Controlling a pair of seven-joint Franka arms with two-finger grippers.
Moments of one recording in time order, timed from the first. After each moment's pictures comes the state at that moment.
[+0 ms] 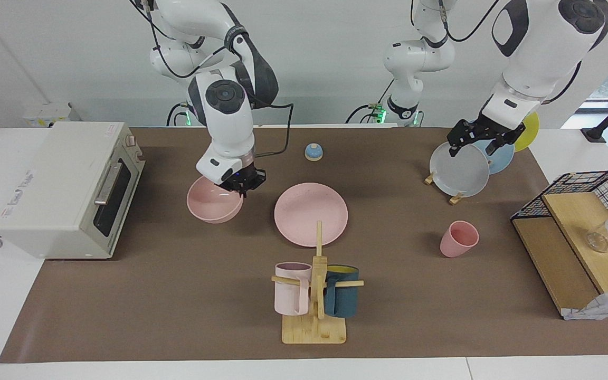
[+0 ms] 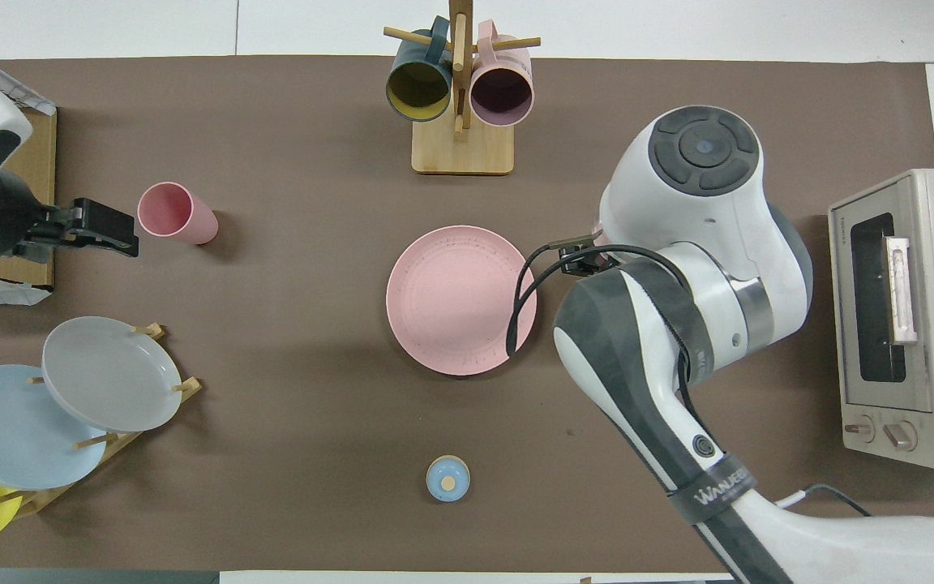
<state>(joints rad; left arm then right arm) -0.01 0.06 -0.13 -1.57 -0.04 1.58 -0.11 0.44 0.24 -0.03 -1.67 -0.02 1.83 0.32</state>
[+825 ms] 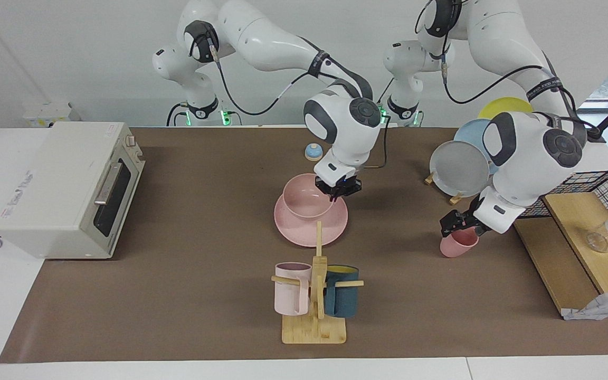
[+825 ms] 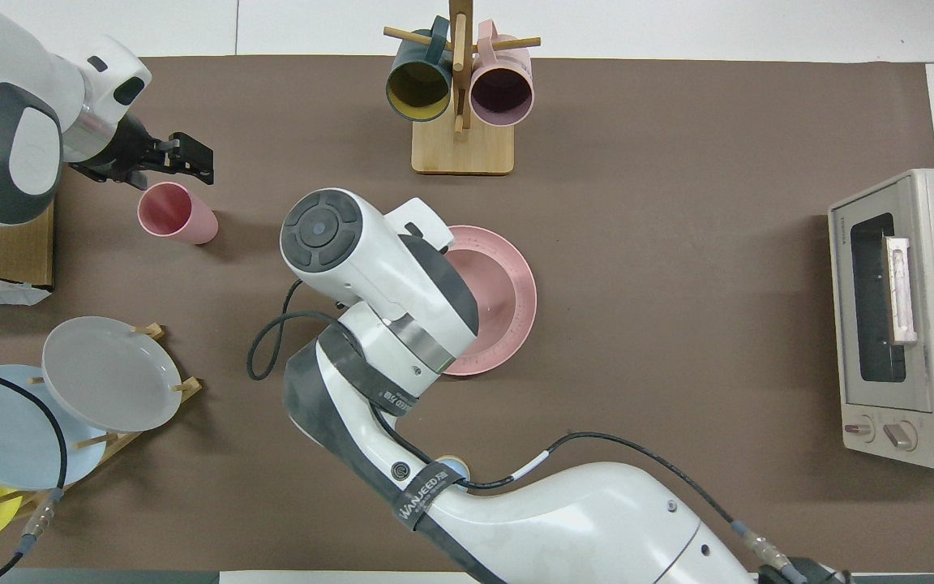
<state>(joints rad) 0.00 0.44 -0.13 -1.45 -0.04 1.87 -0.07 0.77 0.71 -0.03 -1.15 -0.03 1.75 0.84</state>
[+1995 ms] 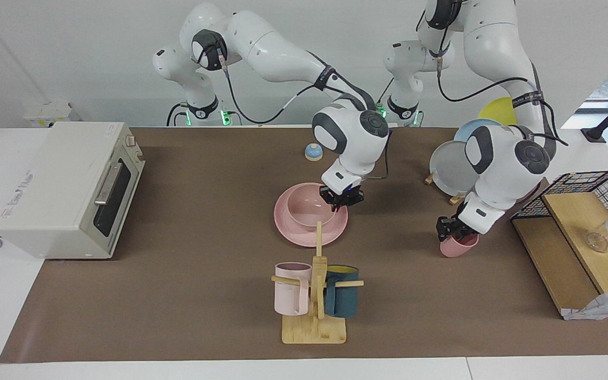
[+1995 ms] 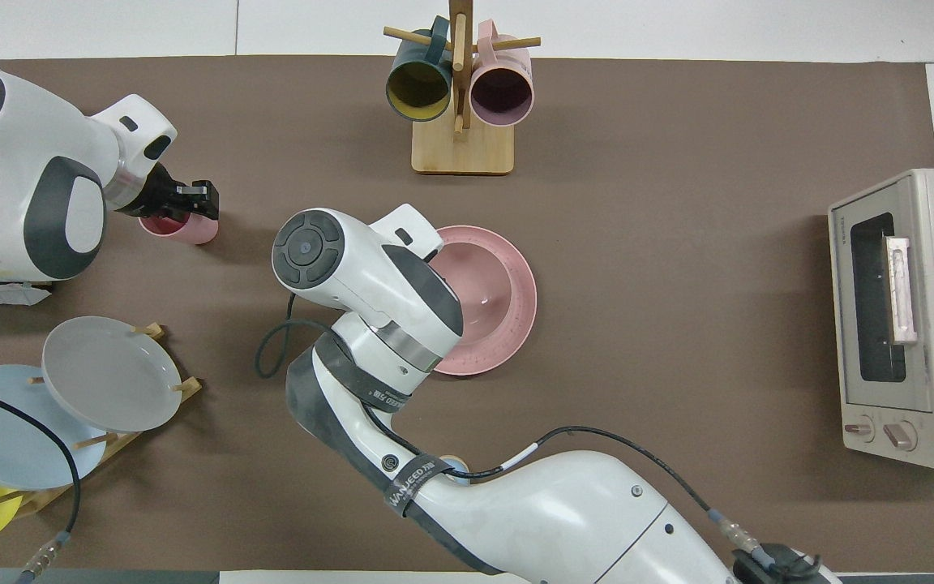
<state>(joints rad) 0.01 0.37 -0.13 -1.74 -0.04 2.12 -0.05 0.77 0.76 -0.04 -1.13 -0.10 1.80 0.86</state>
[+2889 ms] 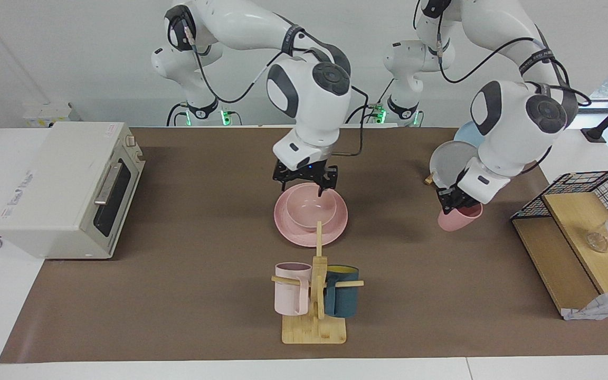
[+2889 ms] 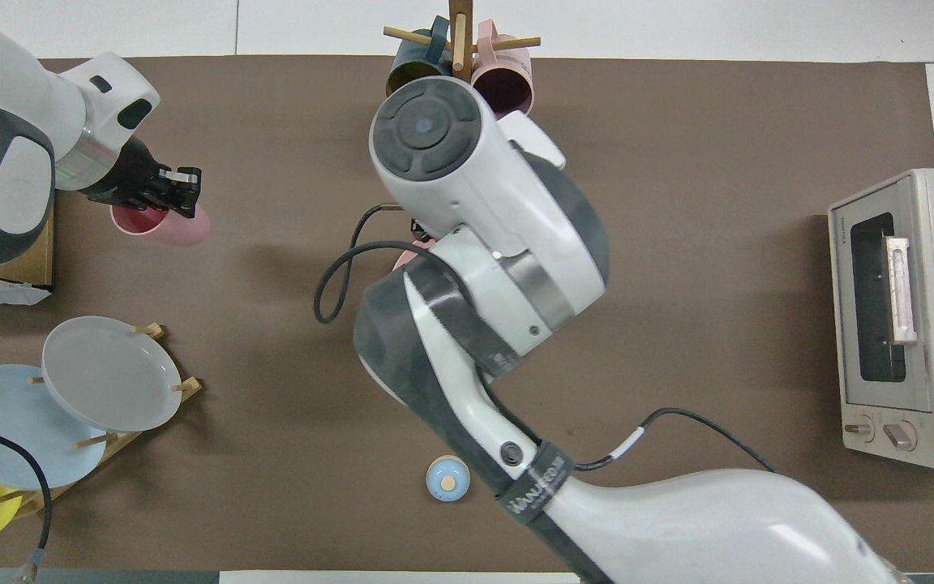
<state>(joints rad) -0.07 0.27 -0.15 -1.52 -0.05 1.74 -0.18 0.58 0.52 -0.04 -1.12 -0.10 1.58 0.67</state>
